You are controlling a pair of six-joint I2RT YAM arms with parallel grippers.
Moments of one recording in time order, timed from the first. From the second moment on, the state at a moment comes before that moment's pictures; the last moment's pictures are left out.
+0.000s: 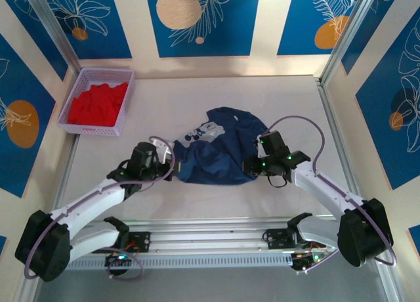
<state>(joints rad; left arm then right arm) -0.53 1.04 0.50 -0.15 0.26 -0.36 0.45 1.14 0.70 -0.58 -0.18 0.45</state>
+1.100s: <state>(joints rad) -0.54 0.98 0.56 -0.35 0.14 -0.47 0.71 1.59 0.87 -0.19 -0.63 0.33</state>
